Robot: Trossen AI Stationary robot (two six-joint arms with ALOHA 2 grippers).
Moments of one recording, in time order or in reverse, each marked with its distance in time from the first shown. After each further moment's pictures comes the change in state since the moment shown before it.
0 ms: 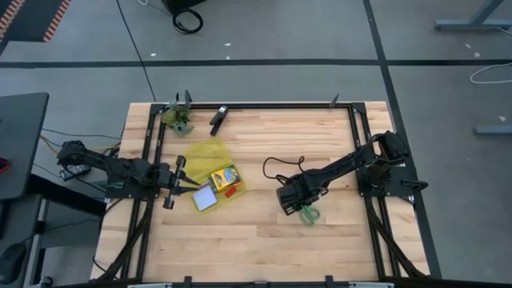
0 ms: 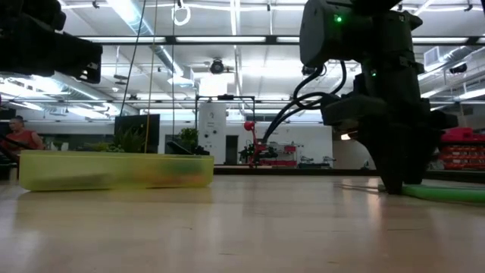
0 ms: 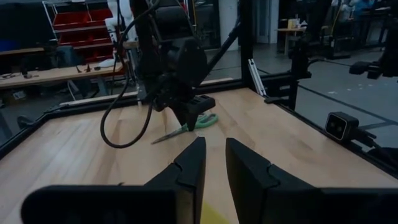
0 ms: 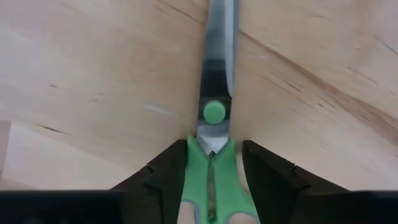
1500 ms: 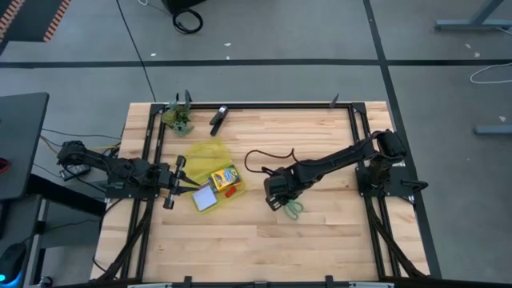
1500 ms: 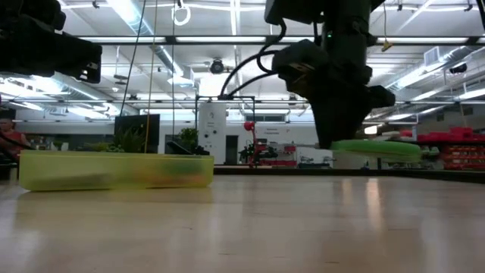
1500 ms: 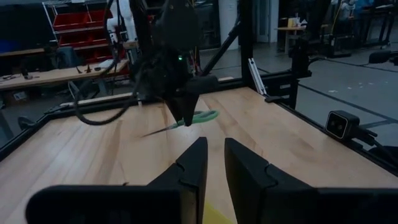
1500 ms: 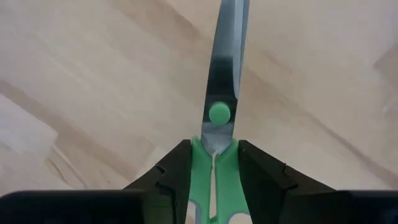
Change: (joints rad) left arm 0.000 0.000 -0.001 -0.002 0.000 0.008; right arm -0.055 0.005 0.220 -0.031 0.066 -0.171
